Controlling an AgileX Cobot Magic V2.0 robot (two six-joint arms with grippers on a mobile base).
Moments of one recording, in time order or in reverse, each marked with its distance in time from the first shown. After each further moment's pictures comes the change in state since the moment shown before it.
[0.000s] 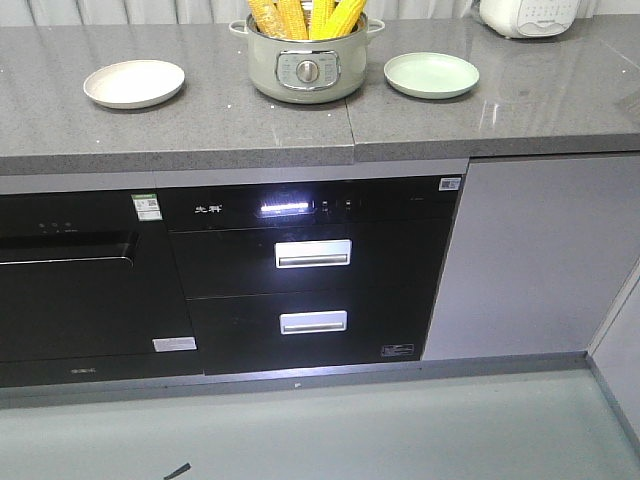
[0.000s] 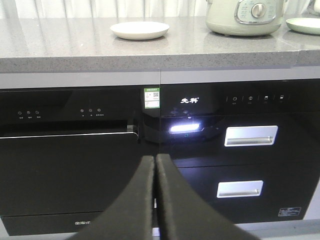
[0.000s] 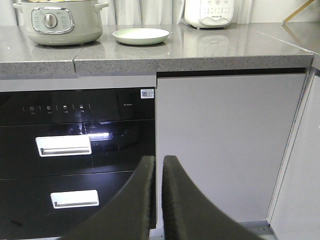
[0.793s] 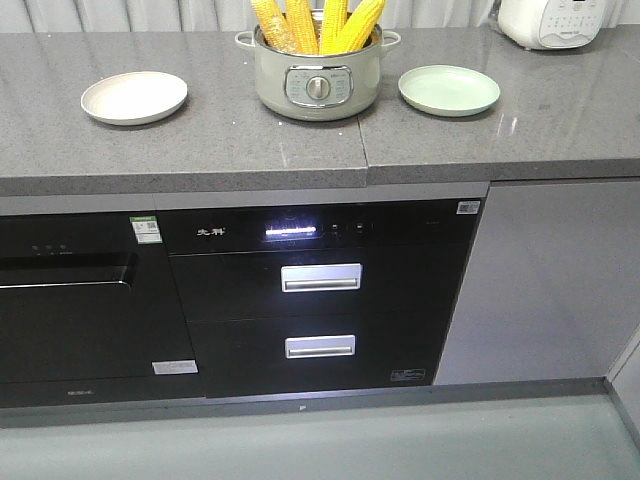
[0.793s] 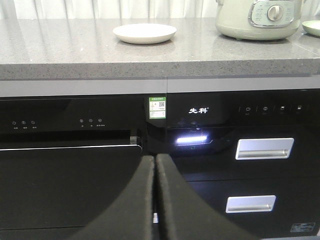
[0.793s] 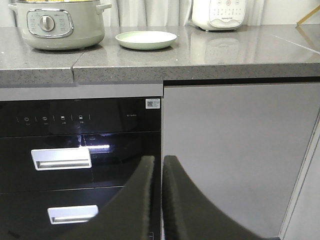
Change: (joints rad) left arm 0.000 0.000 0.000 0.000 0.000 0.000; right arm 0.000 0.000 0.000 0.000 0.000 0.000
